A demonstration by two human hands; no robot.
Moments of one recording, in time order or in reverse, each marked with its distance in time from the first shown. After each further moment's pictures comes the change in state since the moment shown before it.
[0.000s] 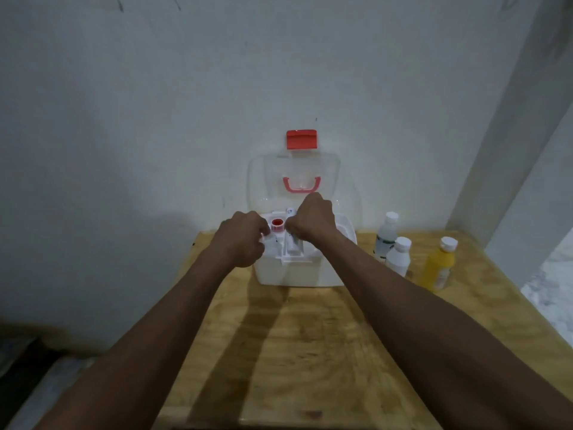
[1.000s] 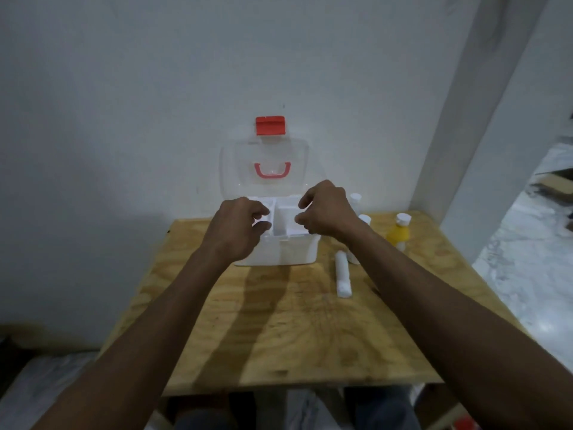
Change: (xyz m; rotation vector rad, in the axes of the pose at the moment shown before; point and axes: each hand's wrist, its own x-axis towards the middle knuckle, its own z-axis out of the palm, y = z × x) left_hand -0.032 0.046 0.008 -0.213 0.285 0.142; right_hand -0.048 0.042 -0.067 -0.073 0.000 -0.121
